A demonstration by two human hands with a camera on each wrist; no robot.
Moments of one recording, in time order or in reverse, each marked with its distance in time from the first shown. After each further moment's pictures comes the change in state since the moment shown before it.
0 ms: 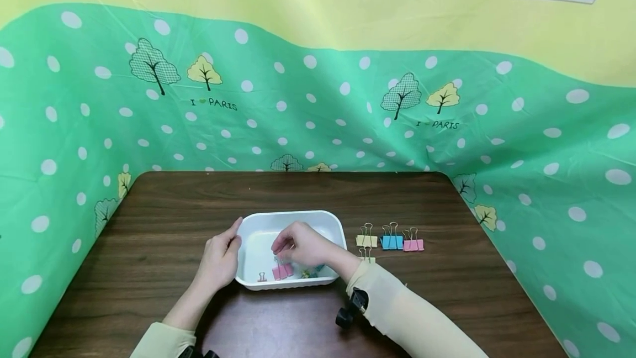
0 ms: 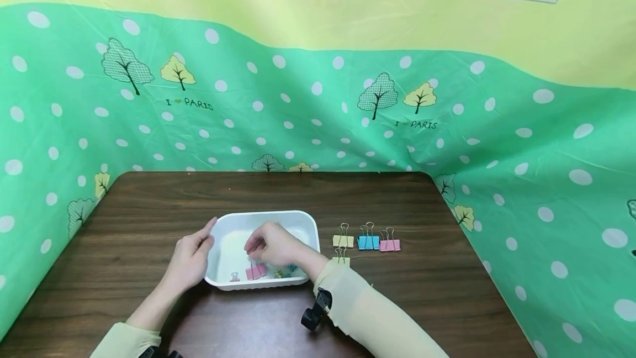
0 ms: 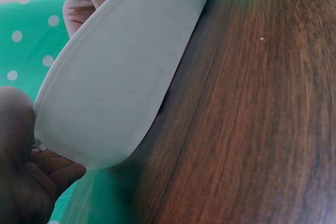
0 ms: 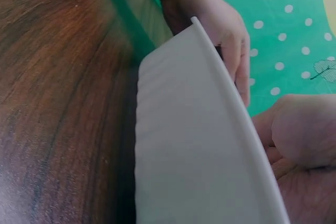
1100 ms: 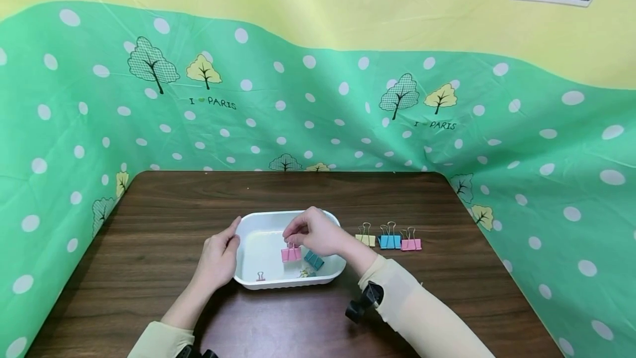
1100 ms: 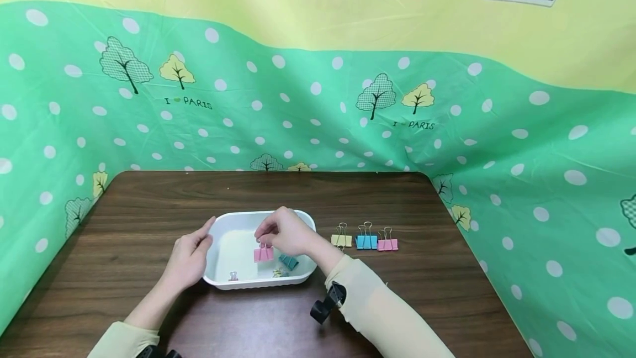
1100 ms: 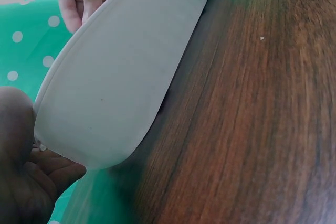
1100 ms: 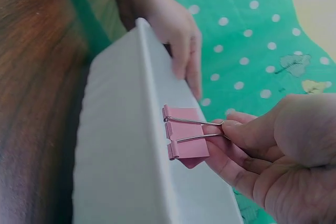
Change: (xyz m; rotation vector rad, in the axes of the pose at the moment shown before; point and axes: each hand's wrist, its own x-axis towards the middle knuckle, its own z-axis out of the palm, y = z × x) left_hand -0.002 0.005 0.000 -0.001 0.014 0.017; right_hand -0.020 -0.011 -0.035 -0.009 0.094 0.010
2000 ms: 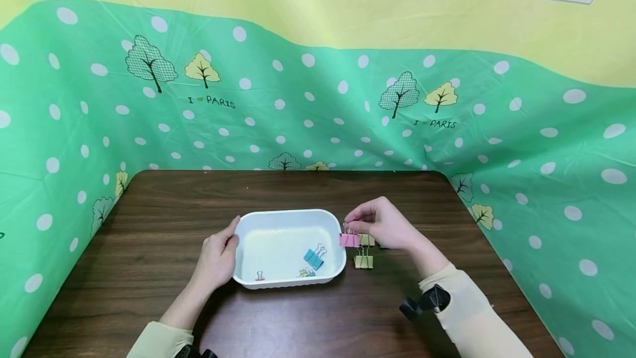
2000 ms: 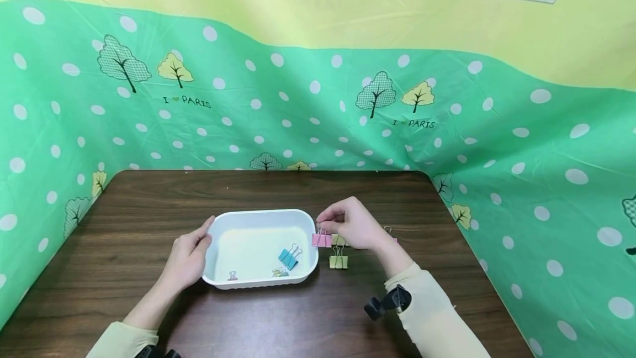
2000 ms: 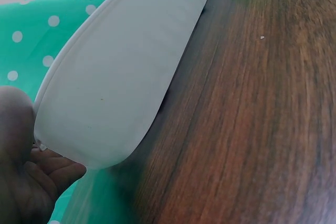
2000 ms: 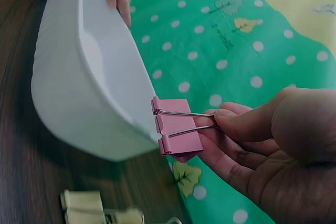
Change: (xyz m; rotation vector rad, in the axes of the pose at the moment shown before) left_hand 0.001 -0.002 0.000 0.011 -0.023 -0.015; right_hand -0.082 0.035 -0.088 0.035 0.193 0.060
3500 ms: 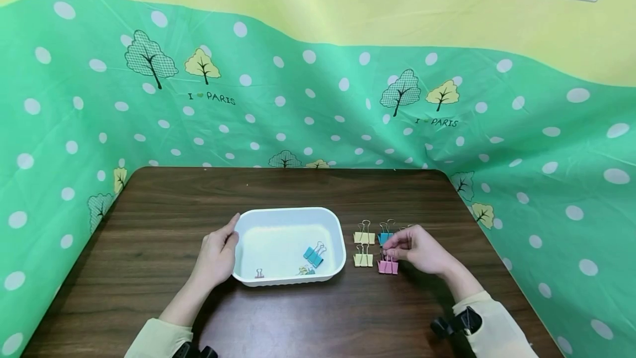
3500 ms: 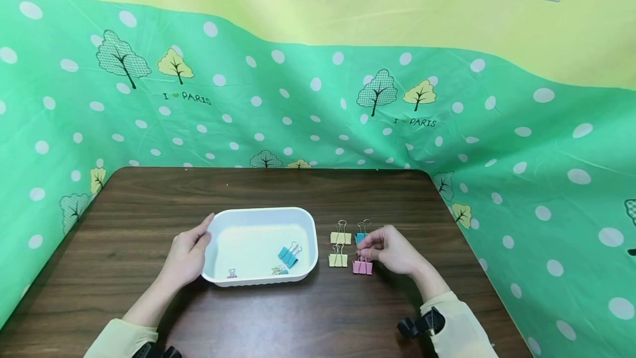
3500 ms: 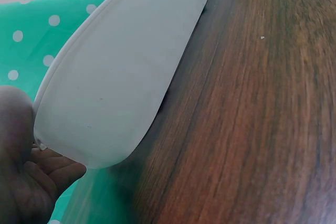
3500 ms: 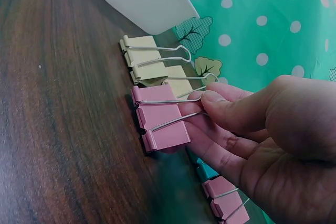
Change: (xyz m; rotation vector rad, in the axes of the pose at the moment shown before) left_hand 0.000 0.002 0.000 -0.008 -0.001 -0.002; right_hand -0.069 0.093 -0.026 0.068 -0.070 0.146
